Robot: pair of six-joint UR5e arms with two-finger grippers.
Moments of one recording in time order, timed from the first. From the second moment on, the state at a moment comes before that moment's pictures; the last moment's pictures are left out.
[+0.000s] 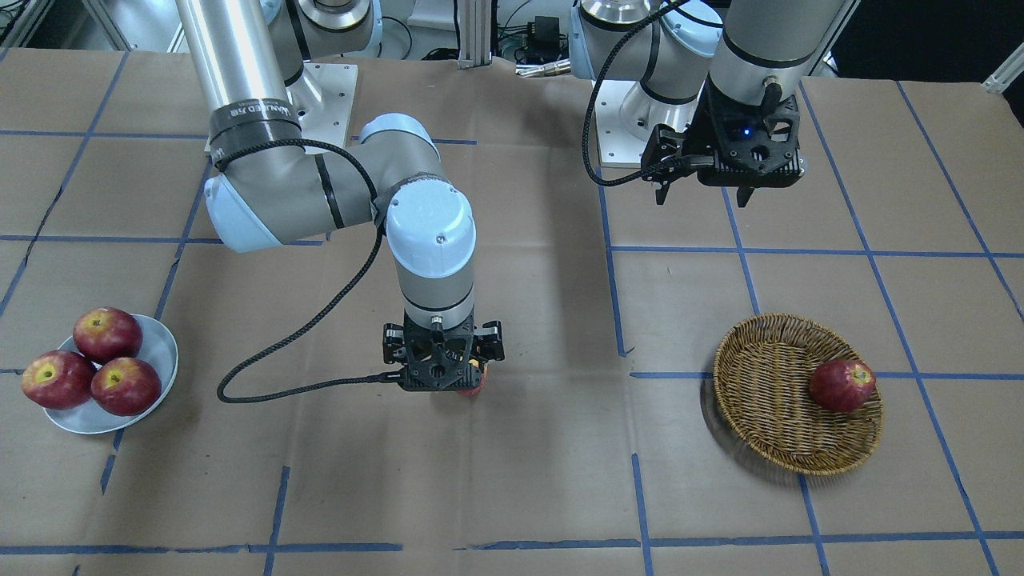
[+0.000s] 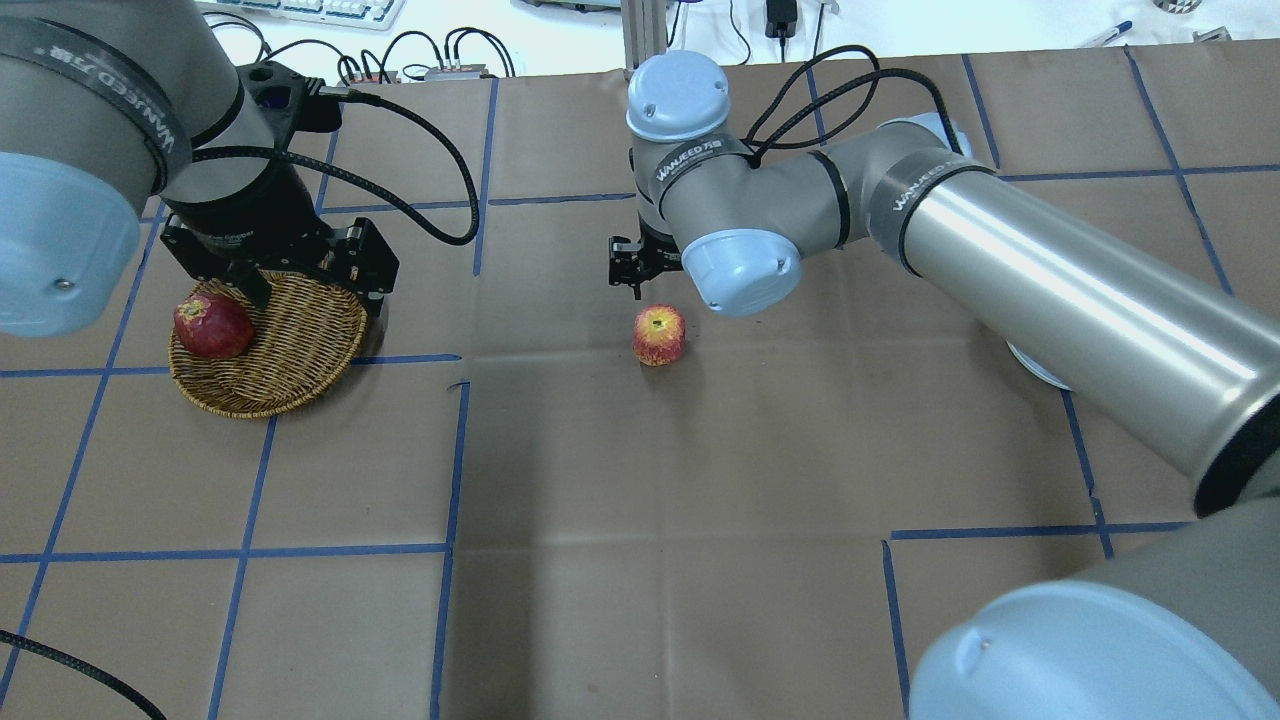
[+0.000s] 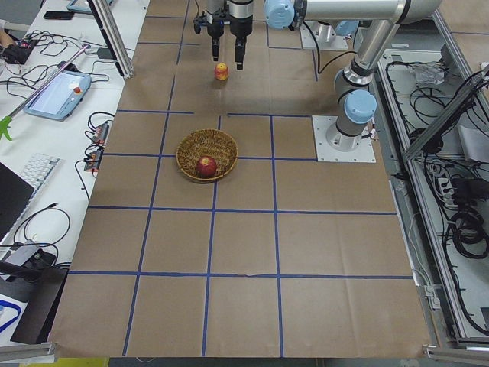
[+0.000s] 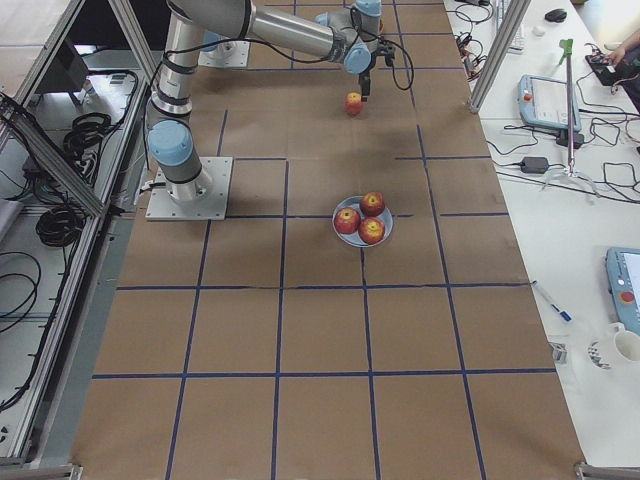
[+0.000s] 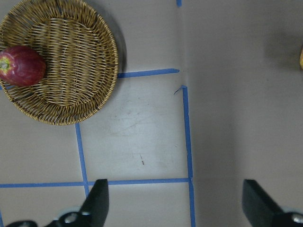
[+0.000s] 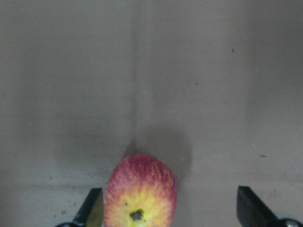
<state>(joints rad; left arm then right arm) -1.57 -1.51 -1.69 -1.54 1.66 0.08 1.92 -1.05 1.56 -2.14 -1.58 0.32</state>
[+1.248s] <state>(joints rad) -1.57 -1.52 -1.69 -1.52 1.66 0.07 1.96 -0.97 1.61 -2.22 -1.58 0.33</state>
